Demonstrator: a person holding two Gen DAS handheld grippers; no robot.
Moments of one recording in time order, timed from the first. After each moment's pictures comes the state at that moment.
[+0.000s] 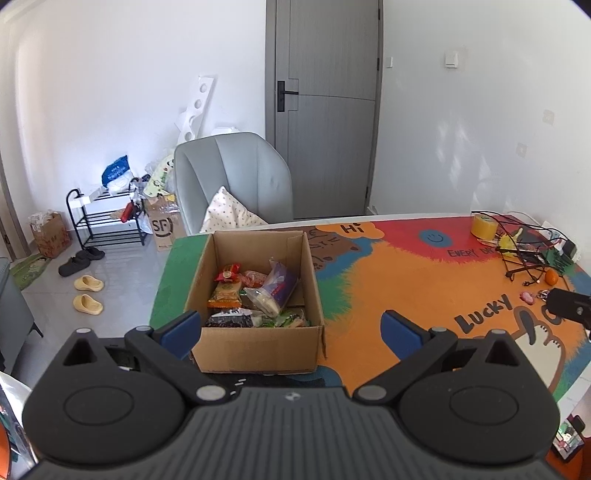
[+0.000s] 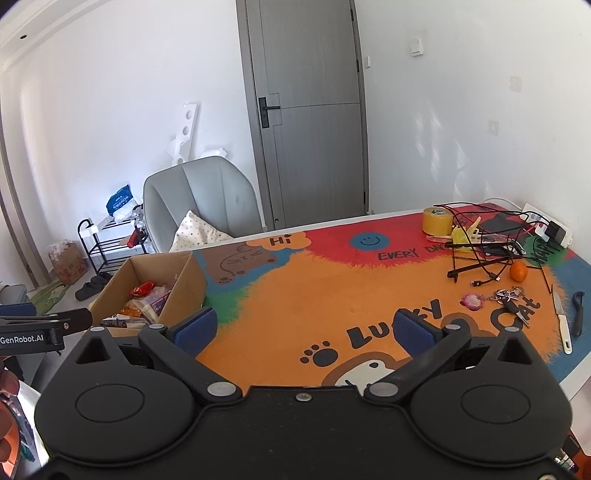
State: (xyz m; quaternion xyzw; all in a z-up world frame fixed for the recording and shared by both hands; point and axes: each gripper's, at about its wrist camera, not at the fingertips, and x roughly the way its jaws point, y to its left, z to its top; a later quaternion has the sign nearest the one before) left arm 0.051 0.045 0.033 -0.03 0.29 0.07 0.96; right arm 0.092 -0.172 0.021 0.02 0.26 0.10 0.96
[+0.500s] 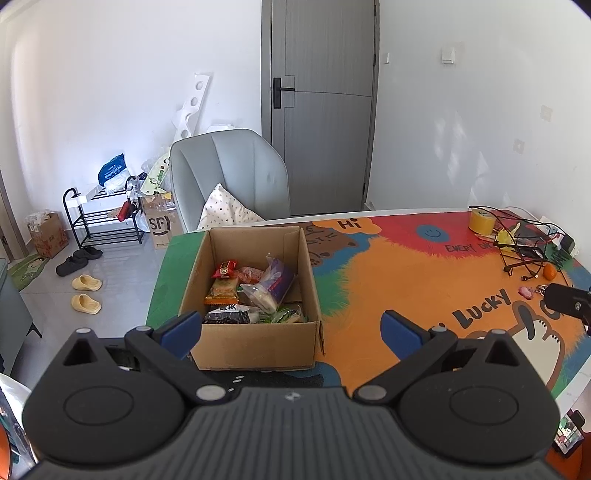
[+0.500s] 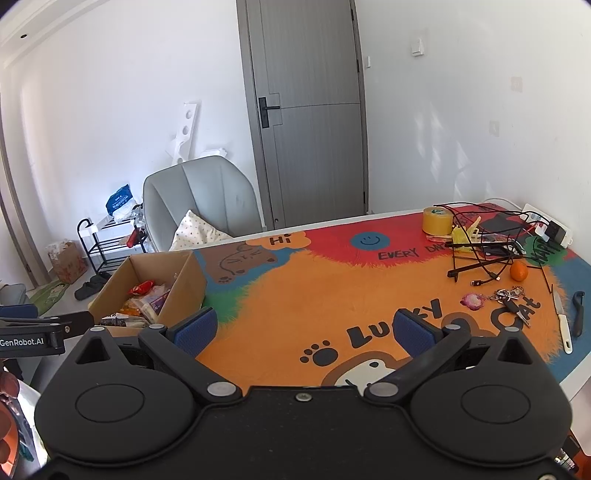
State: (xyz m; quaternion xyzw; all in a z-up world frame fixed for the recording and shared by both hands) left arm 0.052 0.043 0.031 -0.02 0.29 0.07 0.95; right arm 0.090 -0.170 0.020 0.02 0.26 0.10 0.96
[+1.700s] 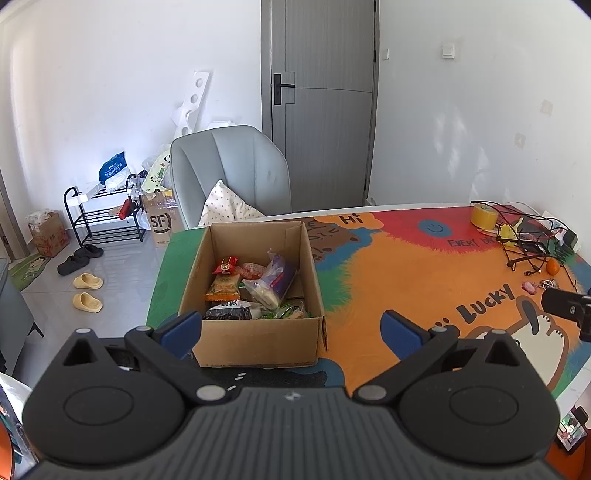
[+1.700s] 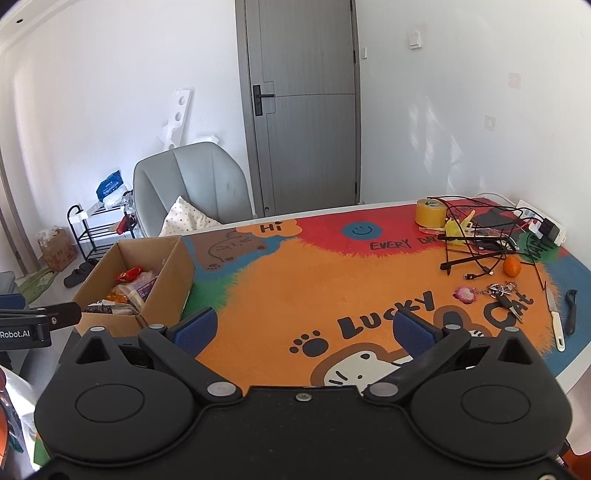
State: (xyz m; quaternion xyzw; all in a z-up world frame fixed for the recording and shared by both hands) left arm 0.053 0.046 0.025 -0.02 0.30 0.07 0.95; right arm 0.097 -0.166 0.014 0.00 0.28 0.09 0.96
